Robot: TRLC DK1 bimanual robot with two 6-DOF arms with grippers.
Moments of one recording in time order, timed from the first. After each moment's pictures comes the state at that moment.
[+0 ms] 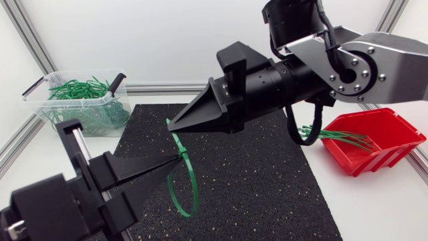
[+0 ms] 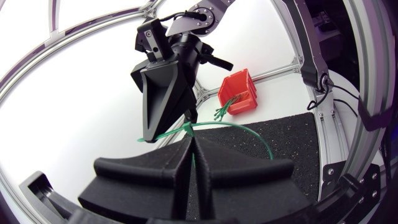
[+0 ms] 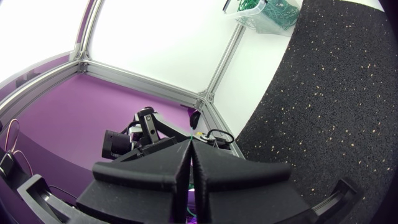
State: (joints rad) left arm -1.23 0.69 0.53 -0.03 -0.34 0.50; right arm 0.62 1.47 1.16 -0.28 -1.08 0.68
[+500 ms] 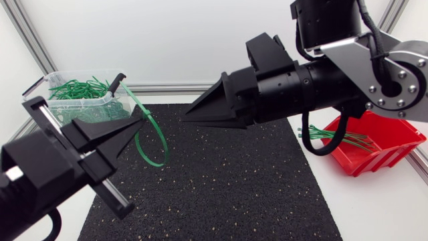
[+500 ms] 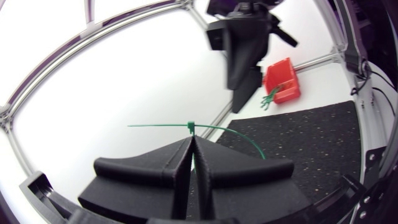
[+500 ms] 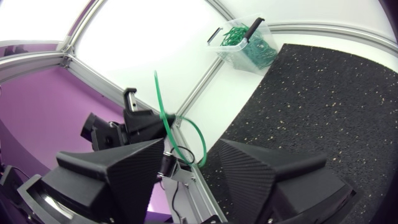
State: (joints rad) left arm -0.87 0.62 0.47 0.09 -0.24 0.61; right arm 0.61 1.33 1.06 -0.26 -0.81 0.51
